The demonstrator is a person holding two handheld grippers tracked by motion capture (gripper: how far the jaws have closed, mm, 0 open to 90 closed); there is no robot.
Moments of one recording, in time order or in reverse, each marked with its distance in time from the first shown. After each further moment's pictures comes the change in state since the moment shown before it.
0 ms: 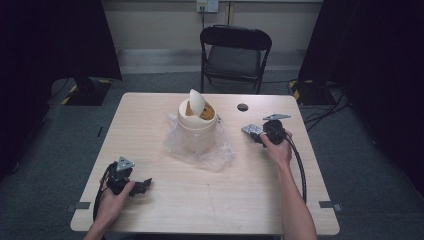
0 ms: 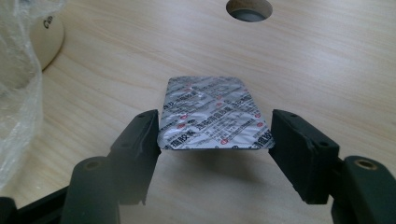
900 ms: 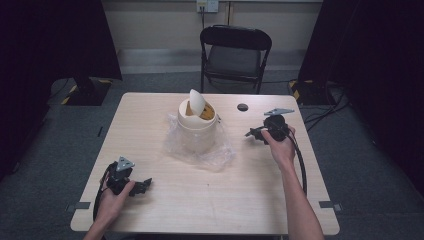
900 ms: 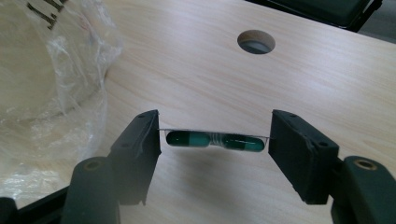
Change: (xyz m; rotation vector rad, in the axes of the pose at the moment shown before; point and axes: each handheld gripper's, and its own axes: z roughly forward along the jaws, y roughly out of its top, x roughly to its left) left arm 0.000 0.000 0.000 -0.003 0.001 -0.004; right arm 0.018 0.026 -0.041 -0.023 0.009 -0.026
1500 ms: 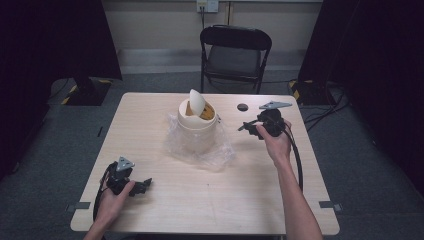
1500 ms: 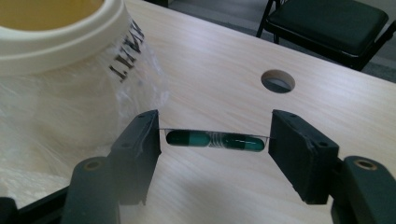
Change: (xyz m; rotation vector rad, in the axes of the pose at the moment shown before) left arm 0.000 0.000 0.000 0.004 -0.001 0.004; right arm 0.026 0.030 -0.022 -0.069 0.048 -0.020
